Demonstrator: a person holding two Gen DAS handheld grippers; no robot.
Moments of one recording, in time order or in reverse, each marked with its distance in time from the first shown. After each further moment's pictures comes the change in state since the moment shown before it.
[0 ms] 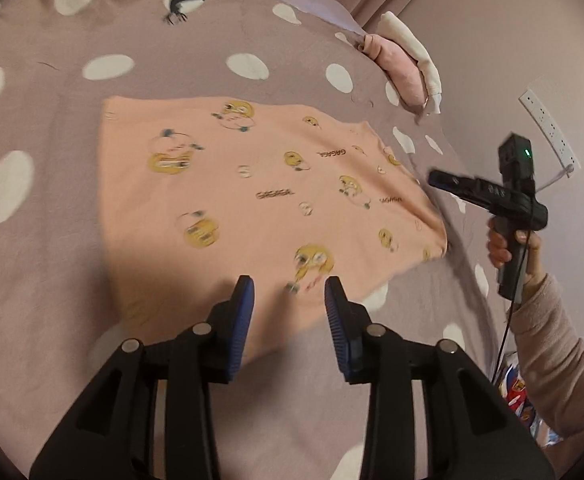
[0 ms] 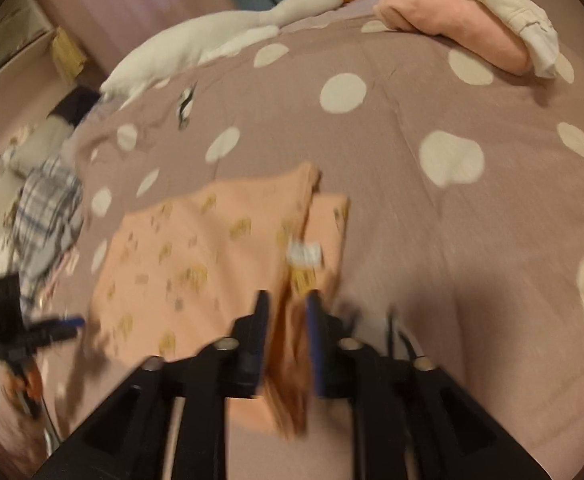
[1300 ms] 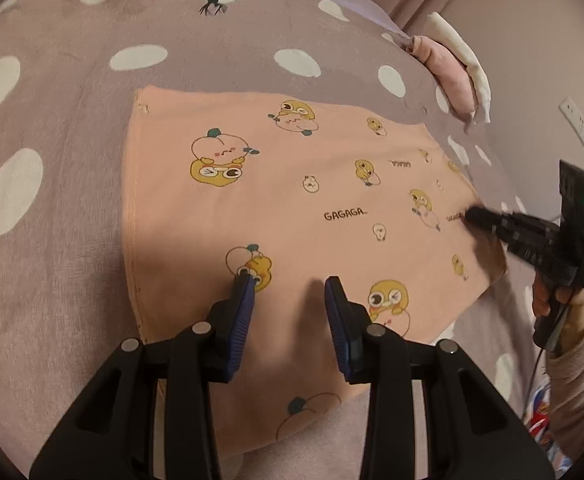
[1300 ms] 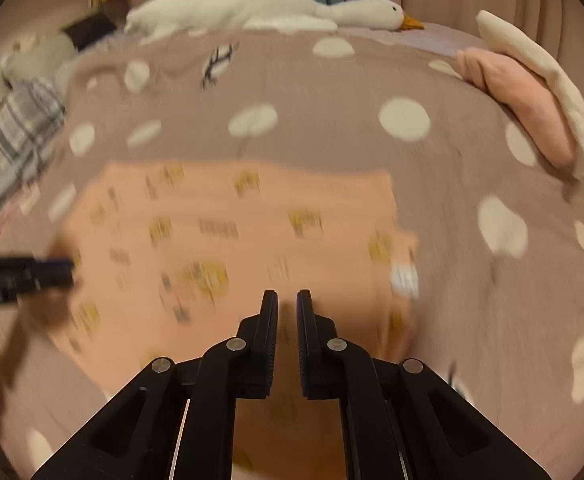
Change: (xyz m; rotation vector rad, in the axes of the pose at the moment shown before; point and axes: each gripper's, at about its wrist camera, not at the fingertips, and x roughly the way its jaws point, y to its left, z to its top) left arm 0.019 0.026 0.007 -0.010 -0.030 0.158; right arm 0.026 0.069 -0.047 -0.361 0.046 -0.242
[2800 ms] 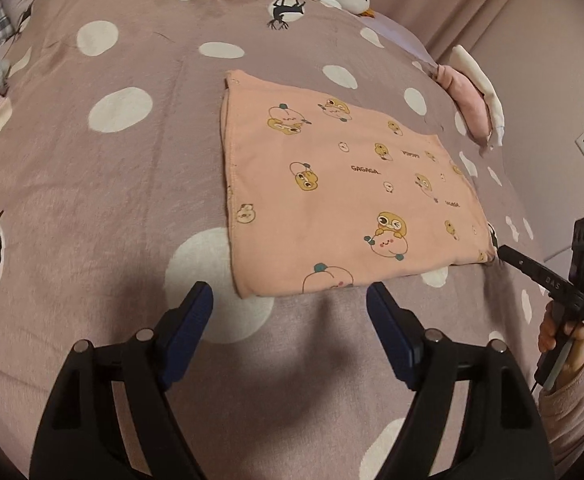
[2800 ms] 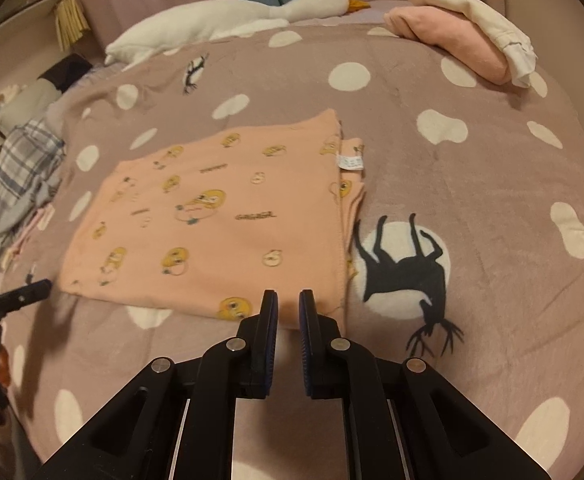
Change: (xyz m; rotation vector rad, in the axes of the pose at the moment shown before) left arm -0.065 0.006 -0.068 -0.158 -0.075 0.083; right arm -0.049 -0.015 -0.052 0.240 -0.062 0.087
